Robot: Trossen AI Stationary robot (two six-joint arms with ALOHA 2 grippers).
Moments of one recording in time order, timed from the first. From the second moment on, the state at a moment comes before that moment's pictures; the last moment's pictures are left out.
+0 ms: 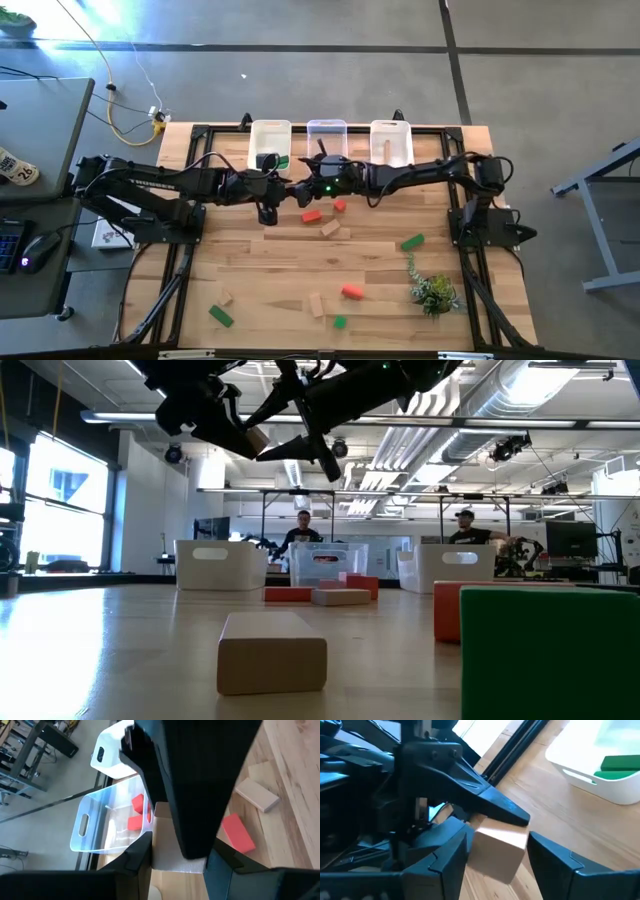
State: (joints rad) left arm 0.10 1.19 0.85 -0.35 -0.40 0.38; right arm -0.08 1.85 1.35 0.14 0.01 0.84
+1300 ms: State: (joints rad) left arm 0.10 1.19 0.85 -0.37 -0.42 0.24; right arm -0.14 1.86 1.35 -0.03 0.06 0.64
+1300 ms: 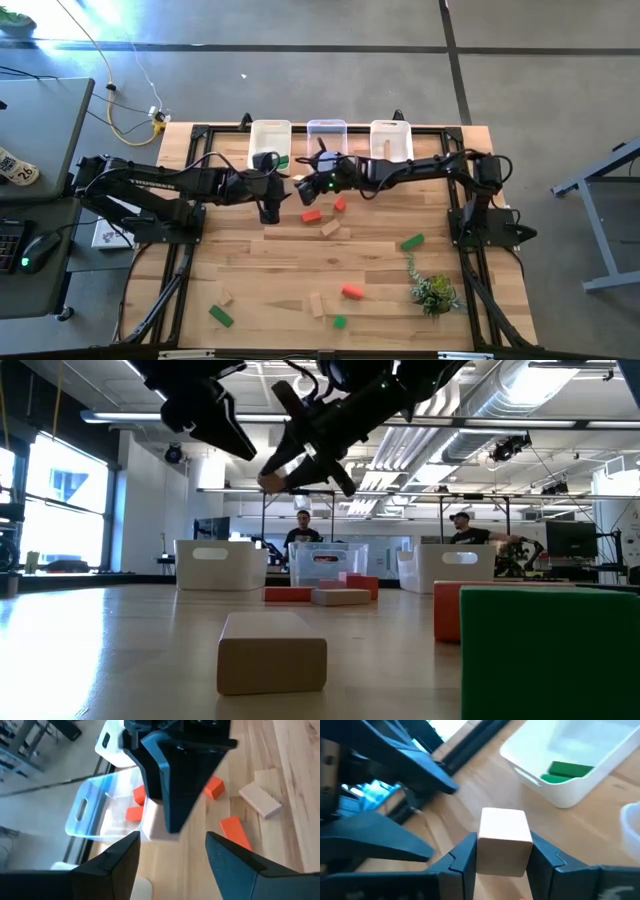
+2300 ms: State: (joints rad) left arm 0.10 1.19 0.85 -0.43 -0.39 -0.10; right arm -0.36 1.67 1.34 -0.99 0.63 0.49
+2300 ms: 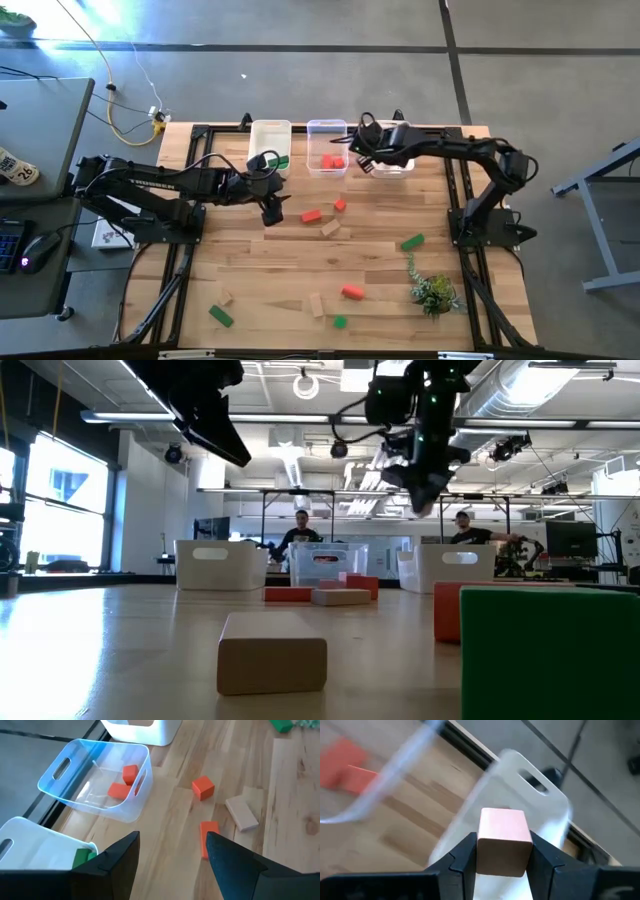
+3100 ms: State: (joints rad) left arm 0.10 1.19 0.85 -0.42 -0.39 -0.10; right arm -0.55 1.68 1.26 -0.99 0.40 0.30
